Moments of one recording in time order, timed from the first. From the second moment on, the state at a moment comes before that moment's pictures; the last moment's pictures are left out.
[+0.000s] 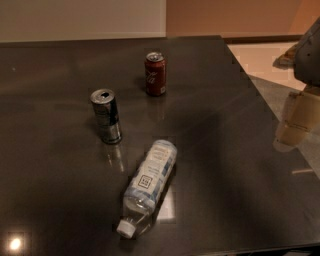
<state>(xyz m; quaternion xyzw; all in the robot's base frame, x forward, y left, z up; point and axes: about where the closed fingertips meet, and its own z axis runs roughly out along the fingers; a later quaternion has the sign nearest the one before) 0.438 -0.217 0.976 -0.60 0.78 -0.03 0.16</state>
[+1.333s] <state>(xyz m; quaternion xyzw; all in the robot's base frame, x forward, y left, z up) 0.453 -0.157 0.964 -0.69 0.70 -0.01 0.17</state>
